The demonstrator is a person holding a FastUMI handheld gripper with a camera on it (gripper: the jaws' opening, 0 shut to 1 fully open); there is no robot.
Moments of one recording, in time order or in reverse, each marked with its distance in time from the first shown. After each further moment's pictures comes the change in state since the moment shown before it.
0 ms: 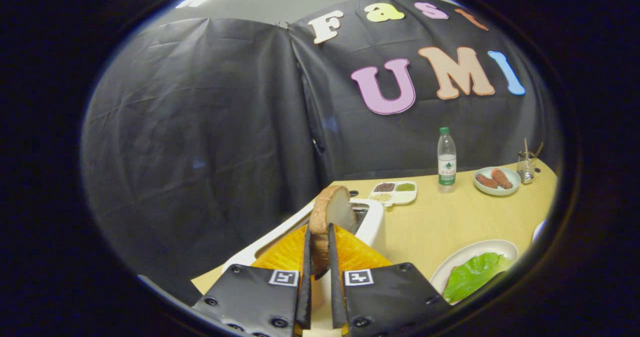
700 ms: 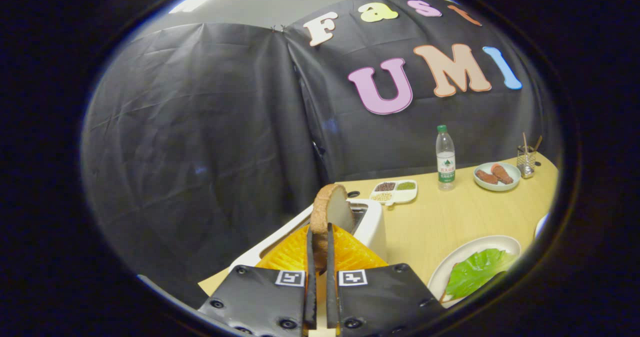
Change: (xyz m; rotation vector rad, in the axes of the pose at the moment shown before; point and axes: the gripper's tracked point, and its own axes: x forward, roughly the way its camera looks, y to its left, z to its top) arm -0.009 0.006 0.013 0.023 -0.045 0.019
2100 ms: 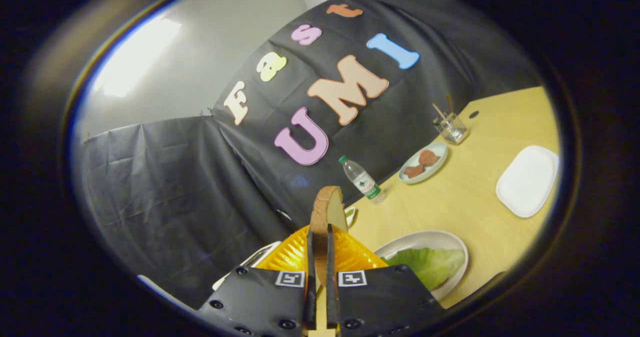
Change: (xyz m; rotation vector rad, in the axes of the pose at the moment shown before) arm -0.108 -0.193 0.011 0.531 -0.276 -0.120
